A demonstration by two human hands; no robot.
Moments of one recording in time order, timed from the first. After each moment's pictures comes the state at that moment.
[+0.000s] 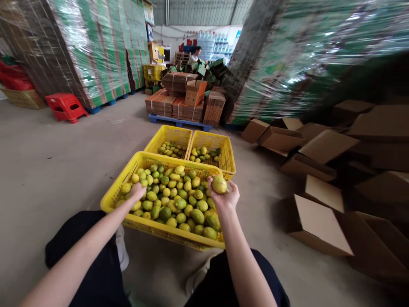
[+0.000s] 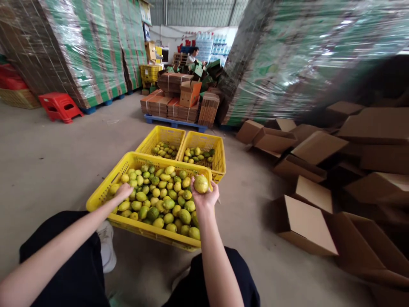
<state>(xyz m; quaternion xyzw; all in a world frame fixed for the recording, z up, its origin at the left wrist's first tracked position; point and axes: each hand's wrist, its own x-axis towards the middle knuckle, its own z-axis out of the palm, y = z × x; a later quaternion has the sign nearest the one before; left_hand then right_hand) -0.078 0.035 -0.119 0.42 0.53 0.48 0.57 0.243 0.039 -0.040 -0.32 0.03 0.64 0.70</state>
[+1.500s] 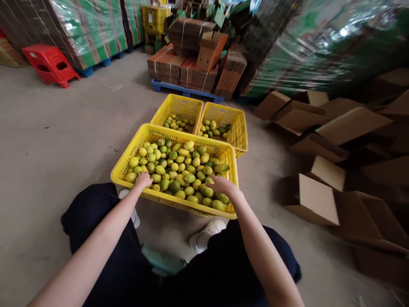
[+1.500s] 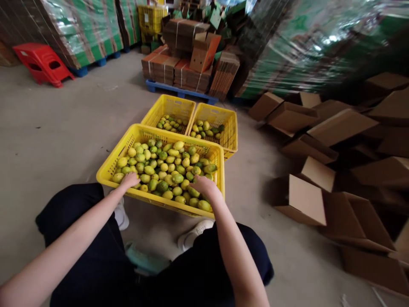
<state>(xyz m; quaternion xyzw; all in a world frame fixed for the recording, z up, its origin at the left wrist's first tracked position) -0.109 0.016 -0.213 0.60 0.76 -0.14 0.23 0.219 0.024 -0.071 -0.65 -0.69 0.27 -0.19</state>
